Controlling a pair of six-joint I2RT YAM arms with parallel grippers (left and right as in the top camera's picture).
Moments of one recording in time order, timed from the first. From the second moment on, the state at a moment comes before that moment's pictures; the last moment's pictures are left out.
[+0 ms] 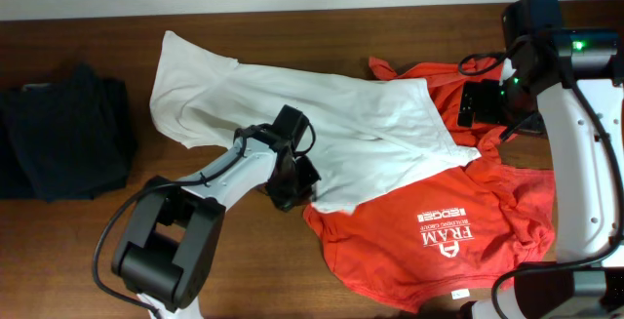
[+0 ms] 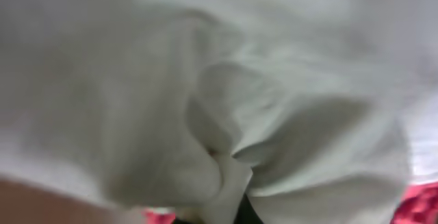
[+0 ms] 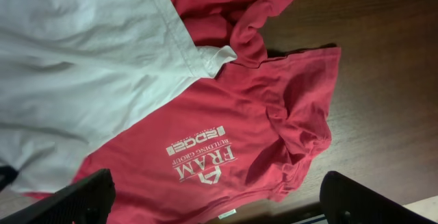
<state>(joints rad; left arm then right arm) -0.49 1.91 1.17 -0.75 0.40 -0.99 -0.01 1.69 1.91 -1.62 0.14 0.24</state>
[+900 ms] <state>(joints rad) 0.02 1.61 1.17 -1.14 0.03 -0.58 -0.01 1.73 0.94 -0.53 -0.38 0.09</state>
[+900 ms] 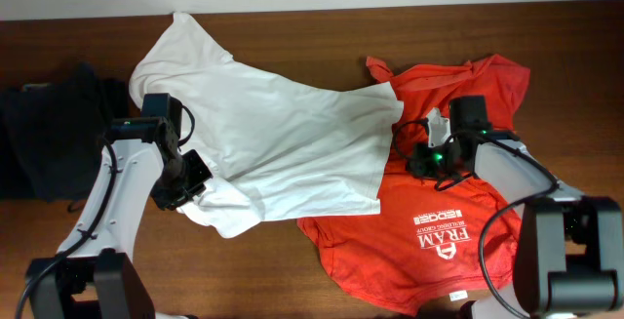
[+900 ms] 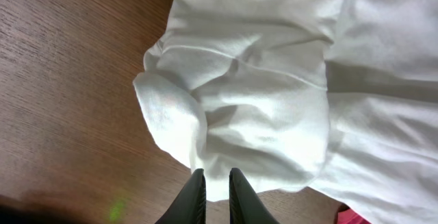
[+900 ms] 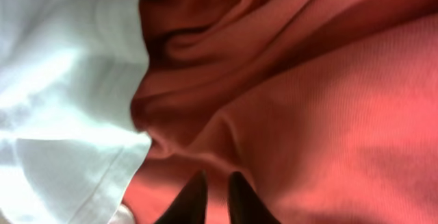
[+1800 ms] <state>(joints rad) -0.09 1.61 0.96 -1.03 0.22 -0.58 -0.33 1.89 1.54 -1.31 -0.10 0.20</state>
